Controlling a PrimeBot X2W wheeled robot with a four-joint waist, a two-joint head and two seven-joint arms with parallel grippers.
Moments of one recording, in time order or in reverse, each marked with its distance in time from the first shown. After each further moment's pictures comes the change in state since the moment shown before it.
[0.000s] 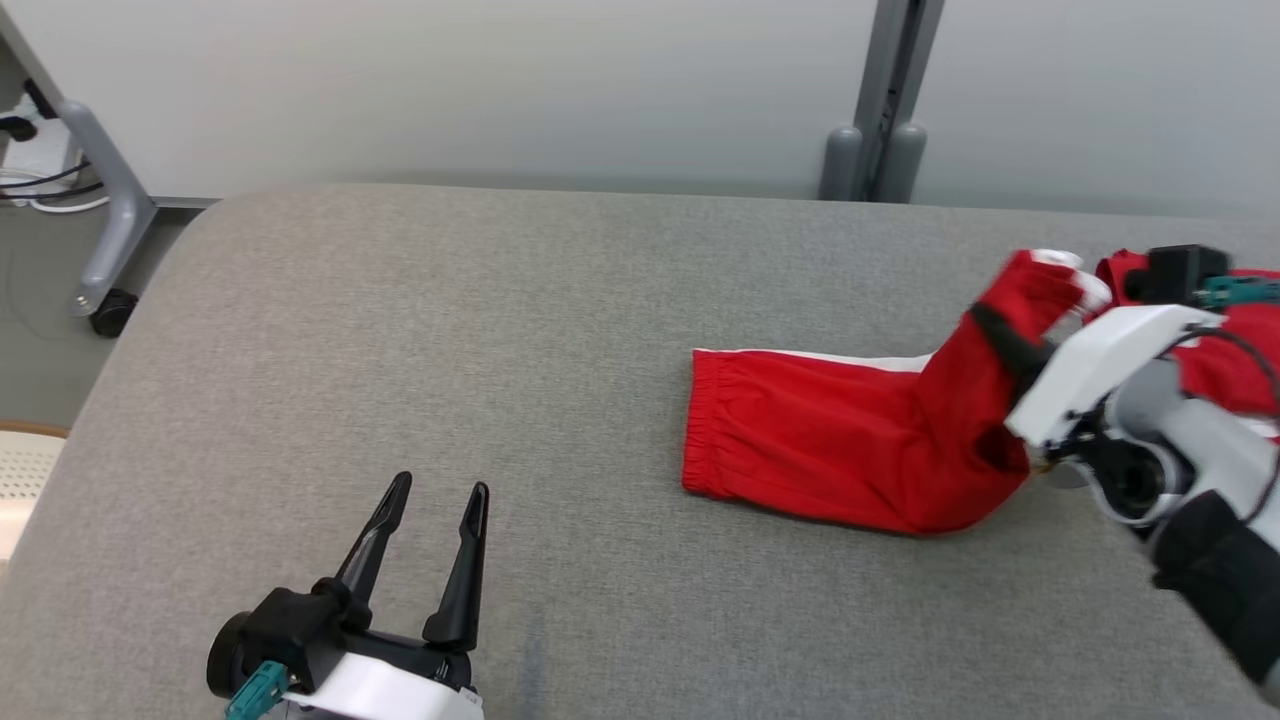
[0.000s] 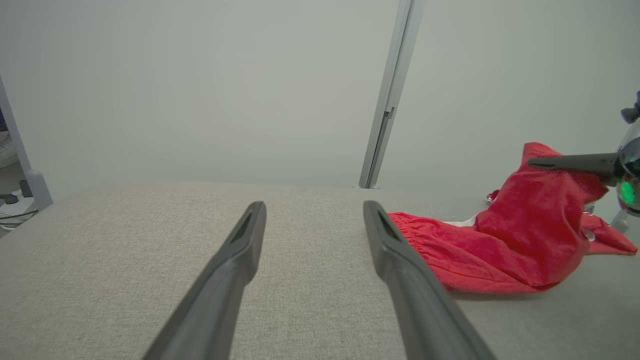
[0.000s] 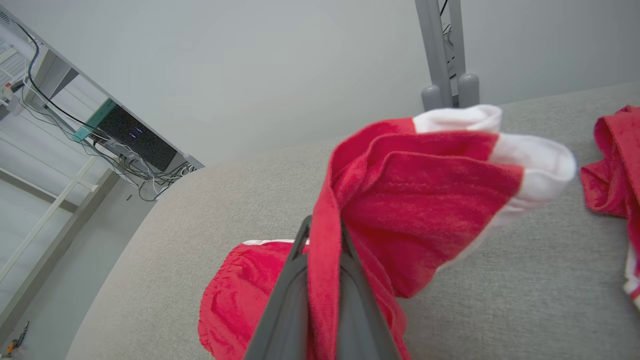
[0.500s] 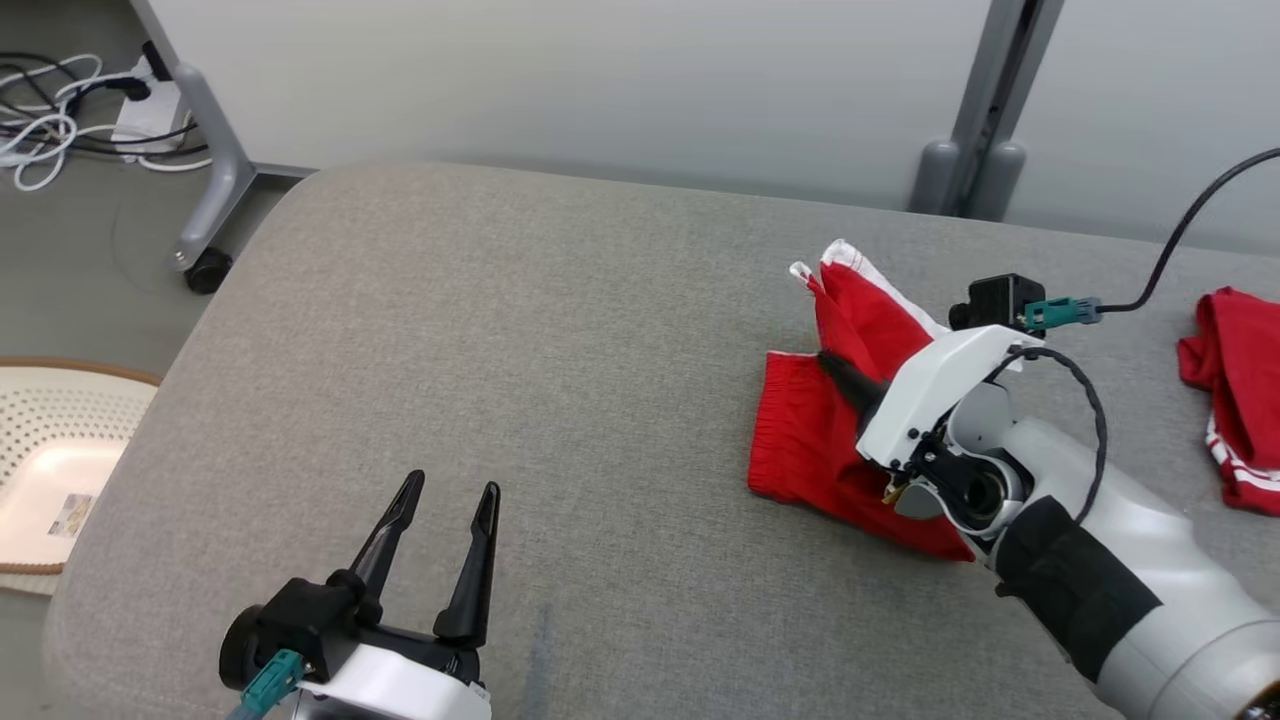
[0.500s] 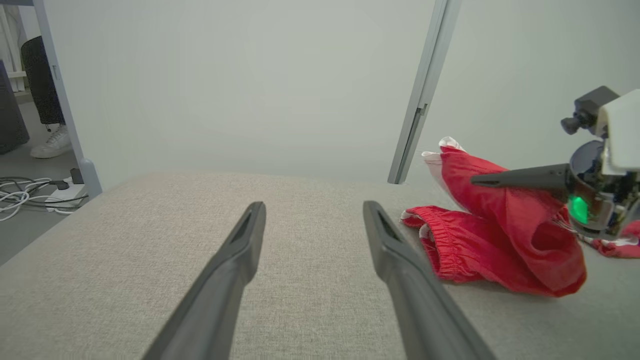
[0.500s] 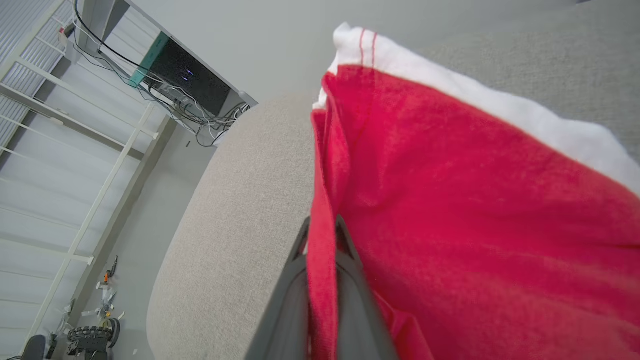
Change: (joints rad) left arm -0.028 -0.005 -0.010 0.054 0.010 -0.012 0.000; right arm -0.039 0.287 0.027 0.174 0.053 0.000 0.086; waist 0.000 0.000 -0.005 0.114
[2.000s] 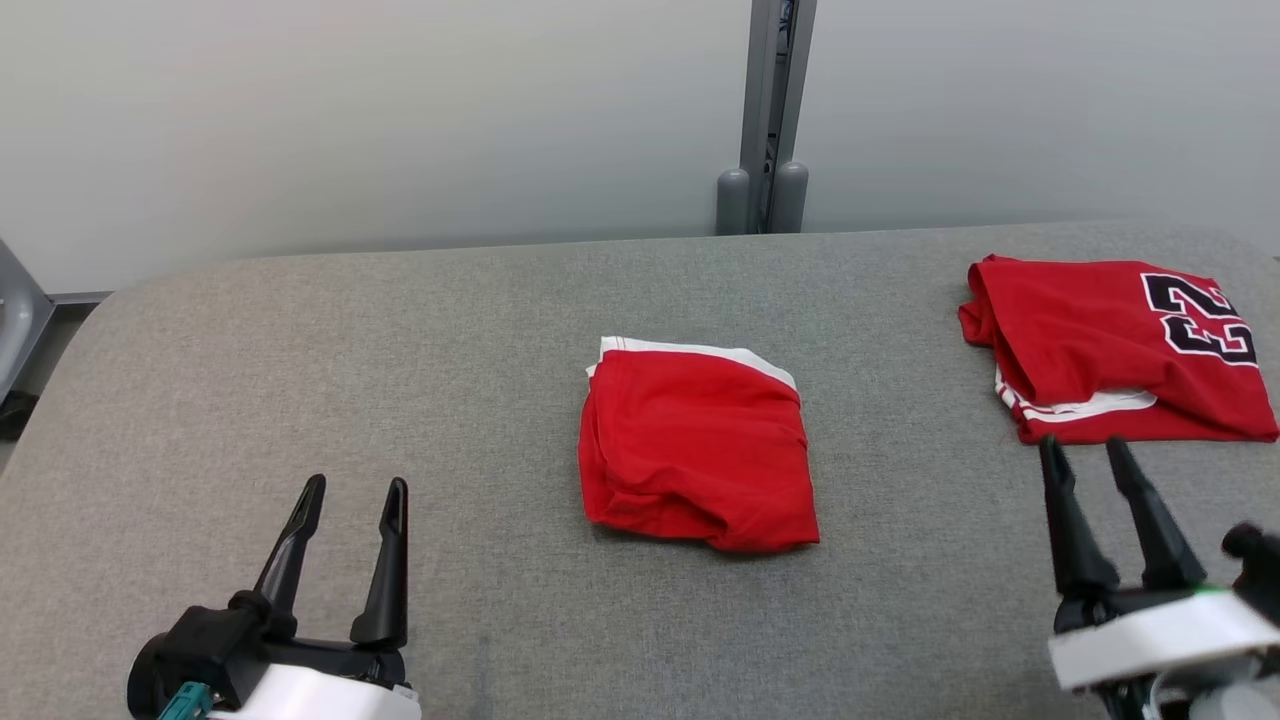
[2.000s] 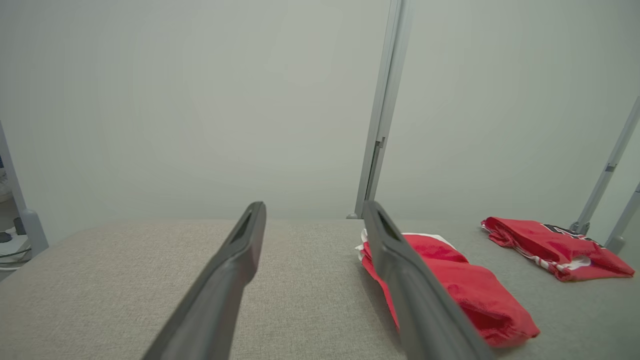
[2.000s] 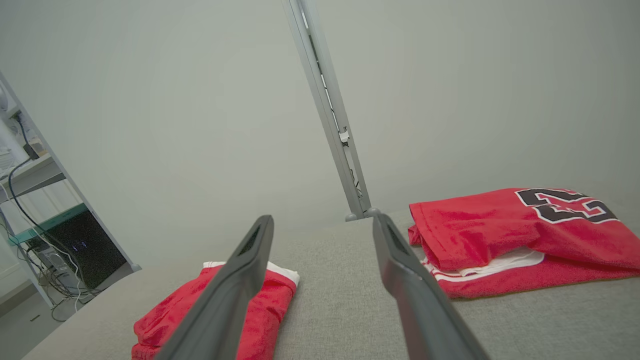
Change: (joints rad) left arm 0.069 -0.002 0.143 -0.098 0.022 0.007 0.000; right arm 0.792 -0.057 -0.861 -0.789 -0.884 0.000 -0.323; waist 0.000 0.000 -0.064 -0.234
